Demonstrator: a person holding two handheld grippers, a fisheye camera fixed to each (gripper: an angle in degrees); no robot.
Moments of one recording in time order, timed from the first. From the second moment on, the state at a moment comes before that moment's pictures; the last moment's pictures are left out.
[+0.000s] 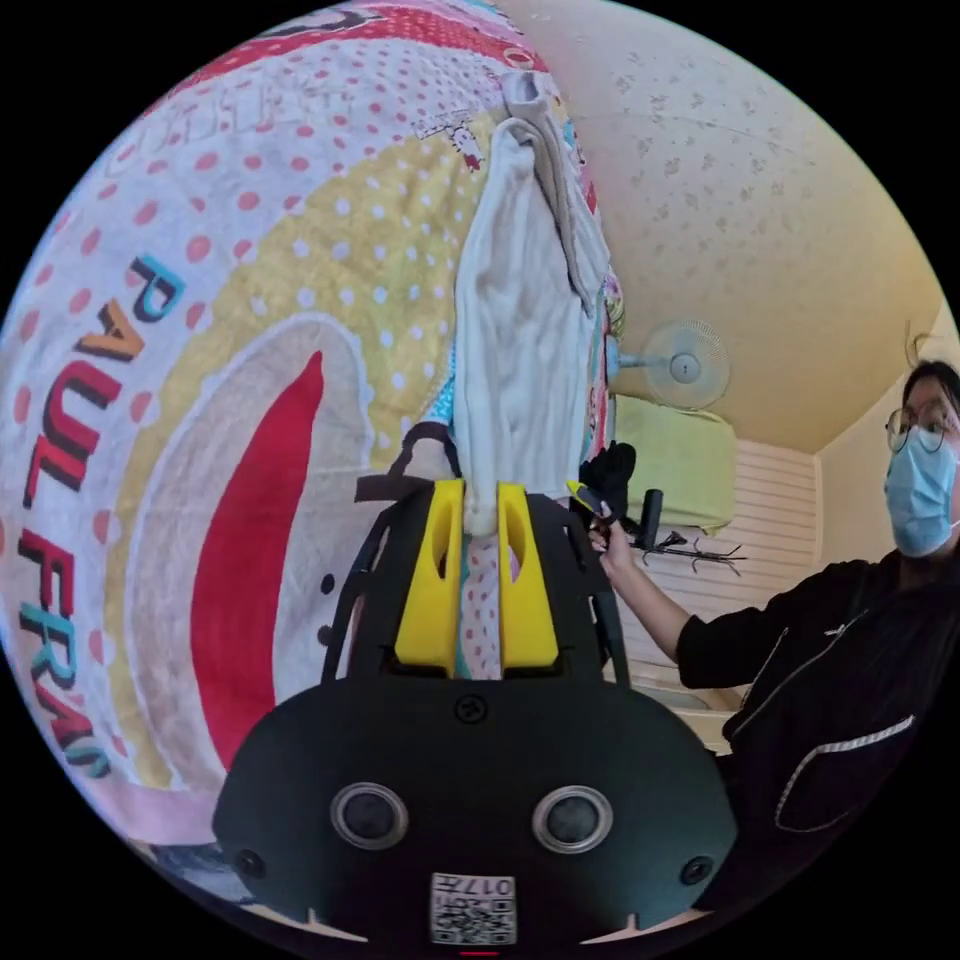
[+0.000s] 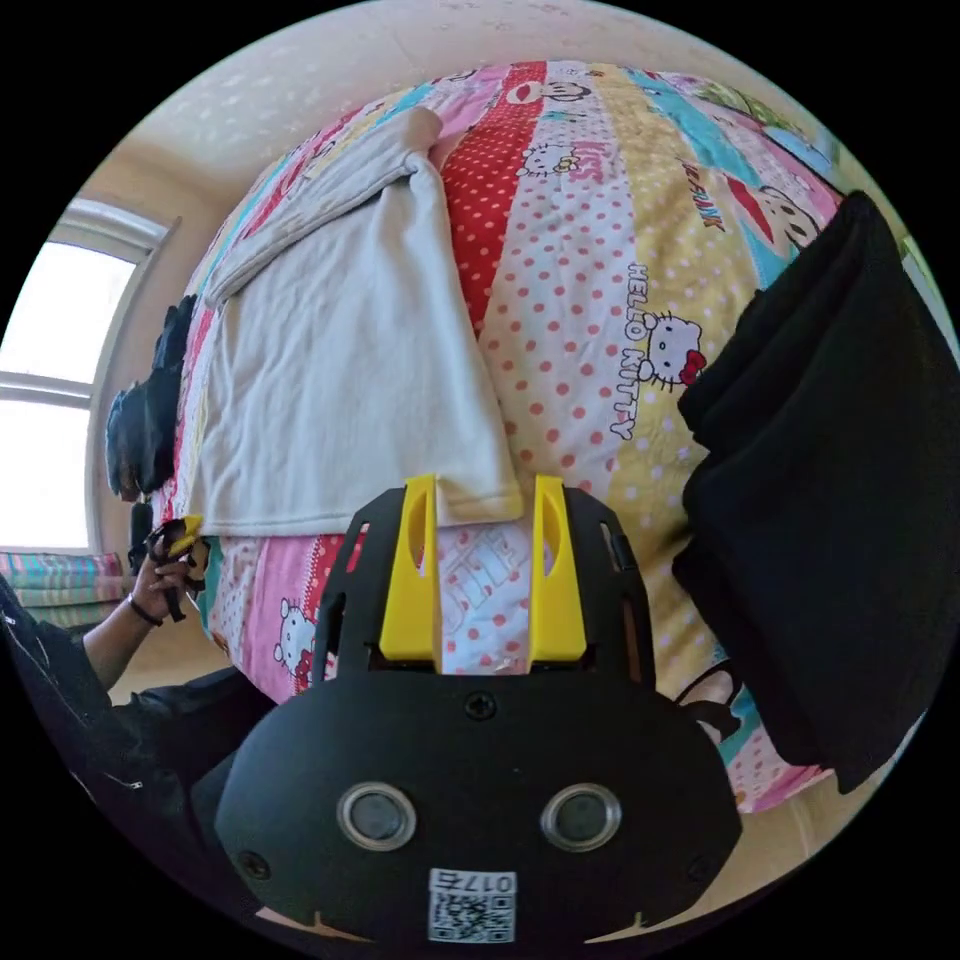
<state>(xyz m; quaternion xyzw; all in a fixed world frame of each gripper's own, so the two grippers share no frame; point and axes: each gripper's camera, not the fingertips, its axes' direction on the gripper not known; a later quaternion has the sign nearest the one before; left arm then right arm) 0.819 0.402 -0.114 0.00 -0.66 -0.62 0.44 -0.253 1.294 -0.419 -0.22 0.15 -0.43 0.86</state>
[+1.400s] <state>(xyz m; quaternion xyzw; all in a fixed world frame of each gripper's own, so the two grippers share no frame) 0.699 0.192 -0.297 0.23 -0.59 -0.51 0.58 -0.251 1.170 -0.339 -0.22 -0.31 -0.03 0.92</state>
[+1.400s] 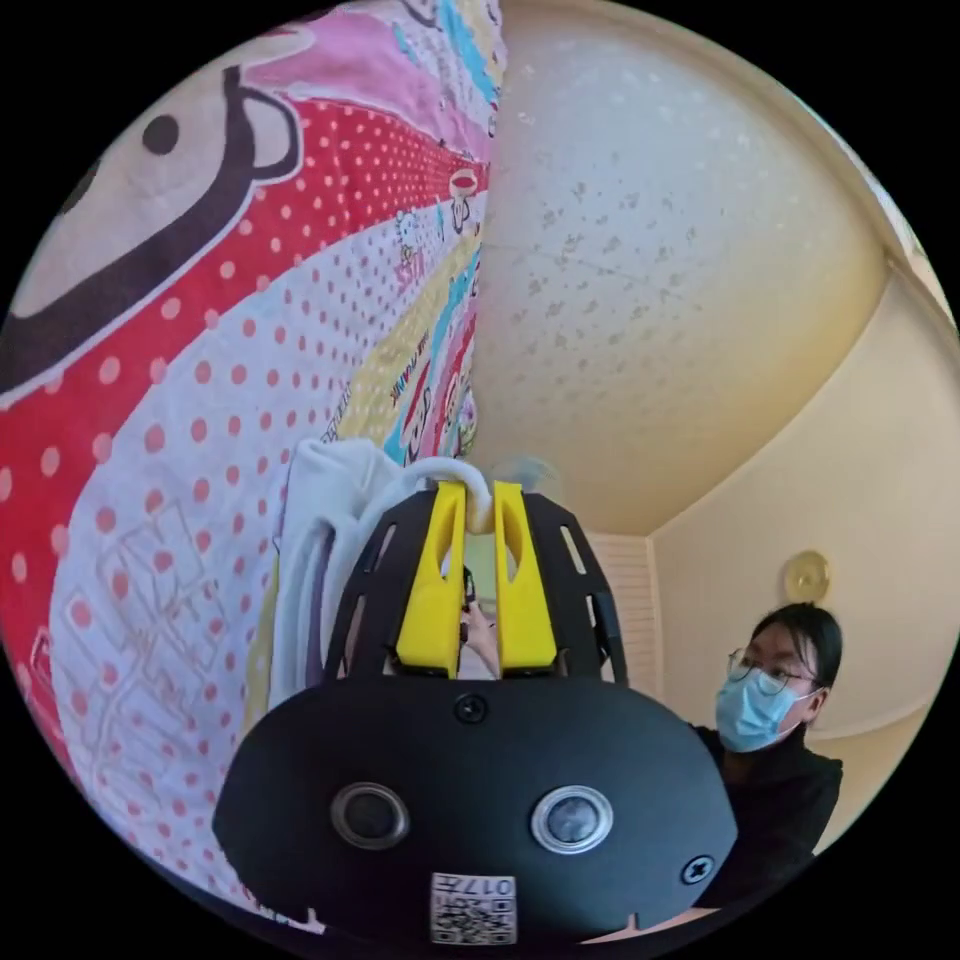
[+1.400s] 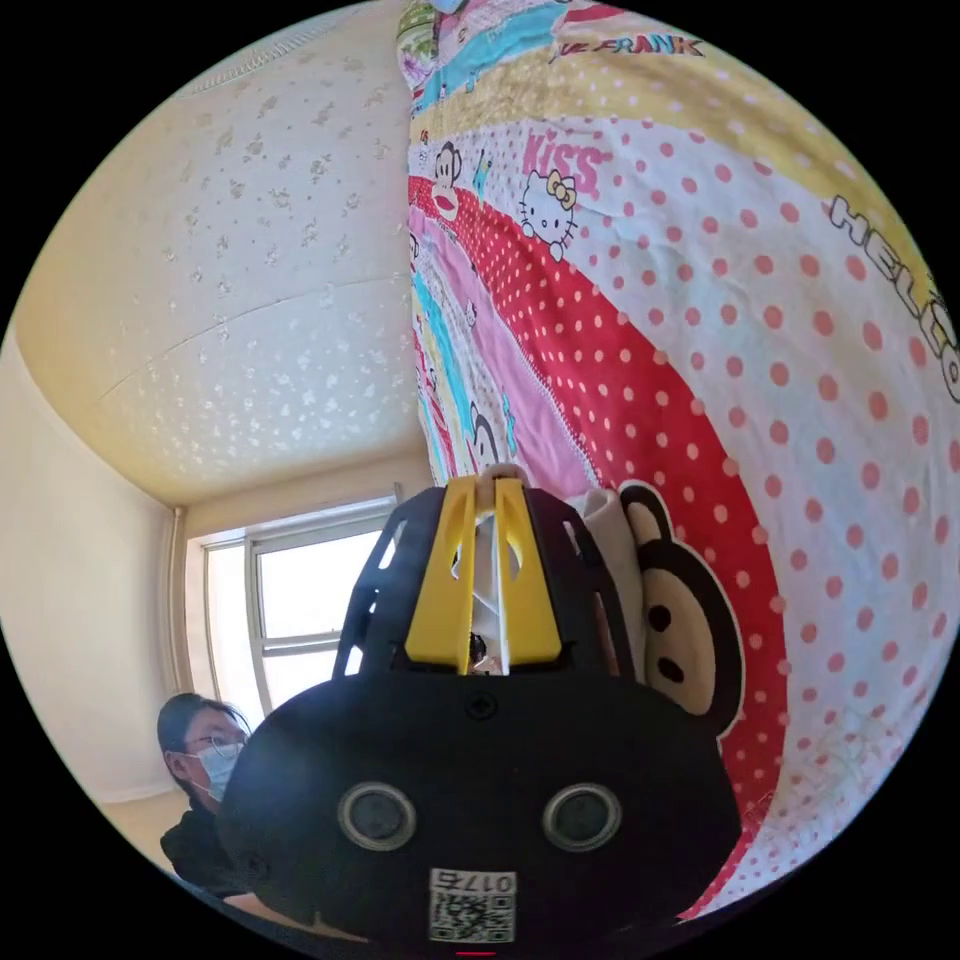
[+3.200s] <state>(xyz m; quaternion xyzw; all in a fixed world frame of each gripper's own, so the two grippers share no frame) 0.777 0.316 -0.154 0.01 -0.70 -0.52 0.49 -0.765 1.454 -0.273 -0.41 0.13 -0.46 0.78</state>
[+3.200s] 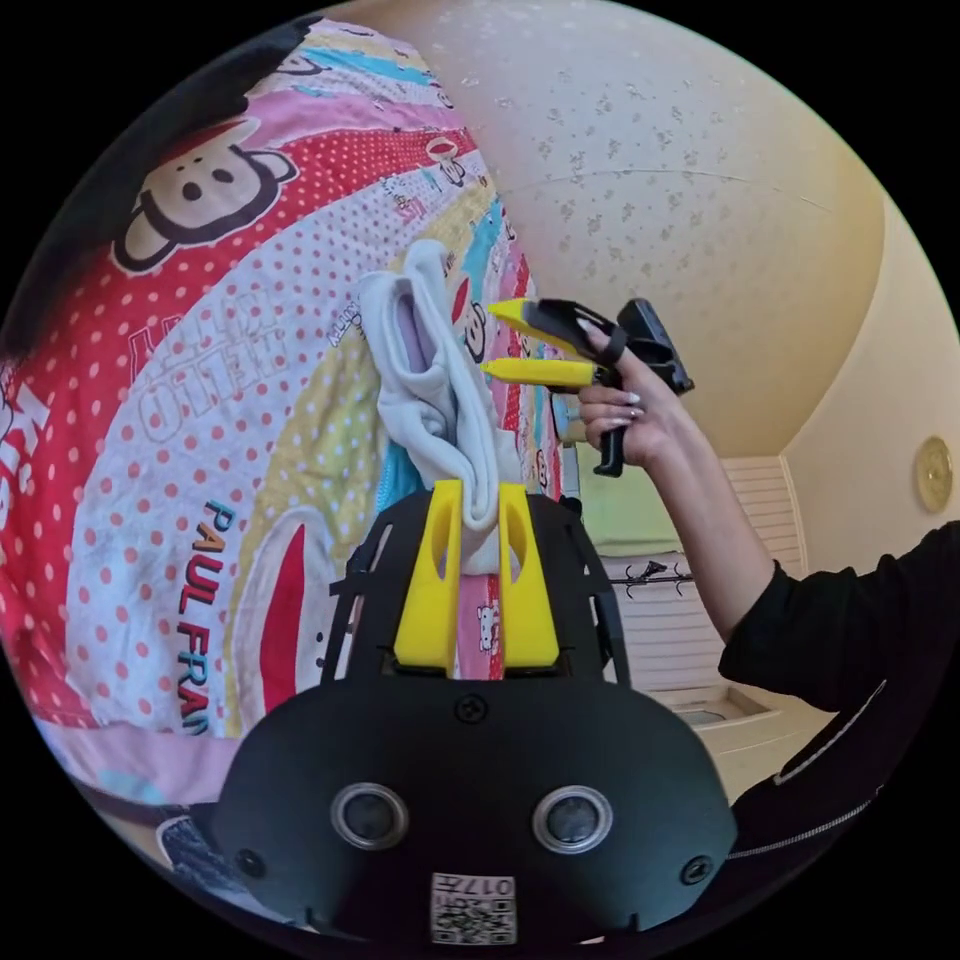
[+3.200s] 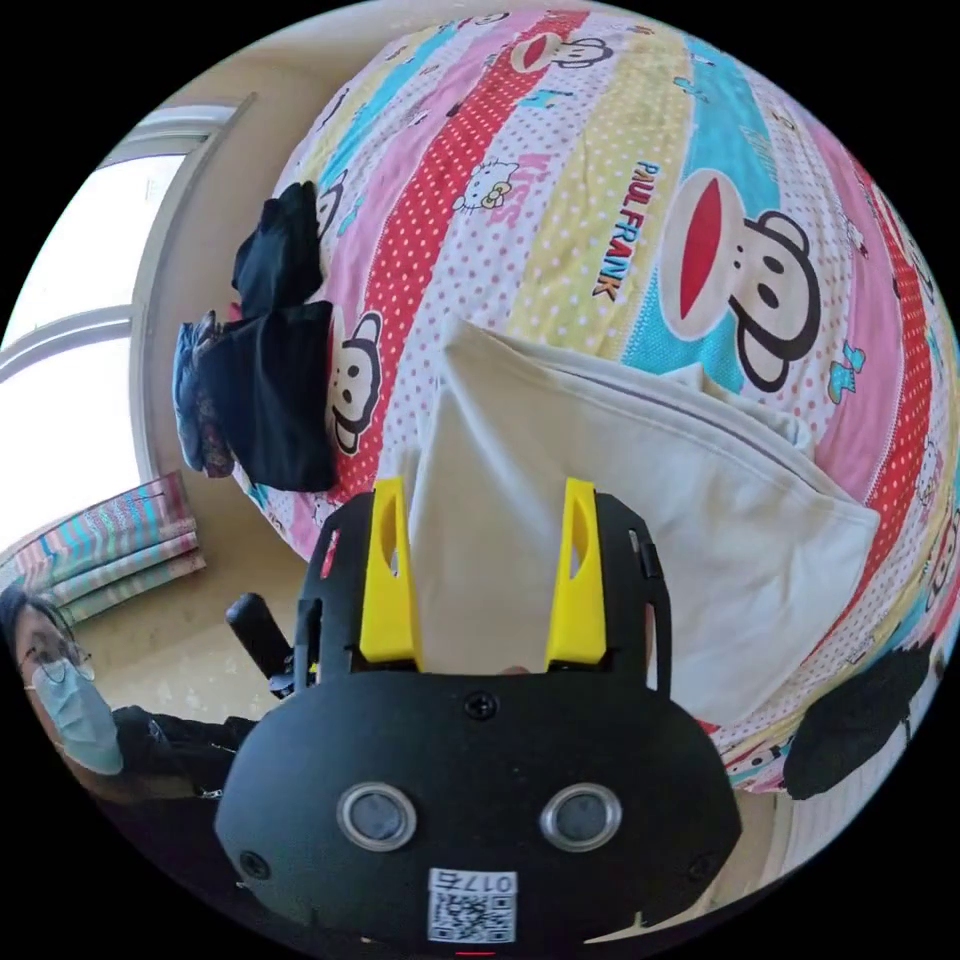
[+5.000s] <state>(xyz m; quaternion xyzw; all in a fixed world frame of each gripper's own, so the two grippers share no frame) 0.662 0.587 0.045 -0.24 -0.78 -0.36 0.46 -0.452 1.274 -0.442 -0.24 -0.04 -0.64 0.73</state>
